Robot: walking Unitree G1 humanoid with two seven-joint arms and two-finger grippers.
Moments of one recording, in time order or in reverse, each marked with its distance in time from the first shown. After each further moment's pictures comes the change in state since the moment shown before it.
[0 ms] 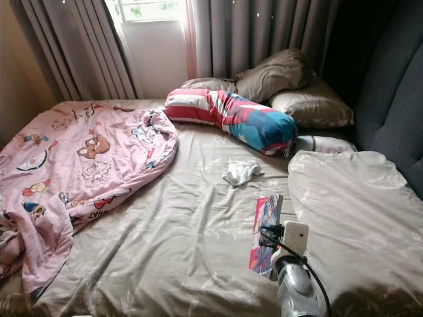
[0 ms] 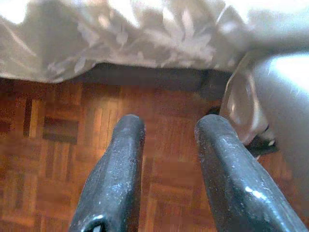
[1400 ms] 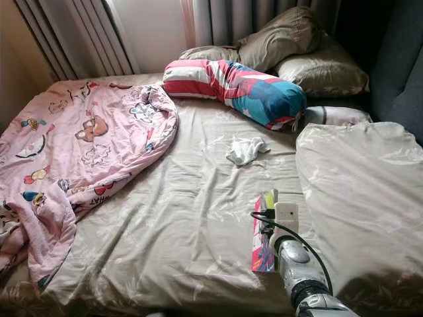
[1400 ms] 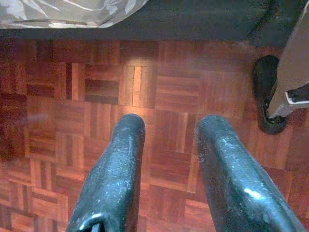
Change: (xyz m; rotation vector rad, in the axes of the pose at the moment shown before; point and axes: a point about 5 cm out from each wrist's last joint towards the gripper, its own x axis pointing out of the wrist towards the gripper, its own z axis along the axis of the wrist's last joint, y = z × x) left arm -0.020 0.052 -0.031 0.074 0.025 0.016; right arm 0.017 0.006 0.020 -0.157 0.122 0.011
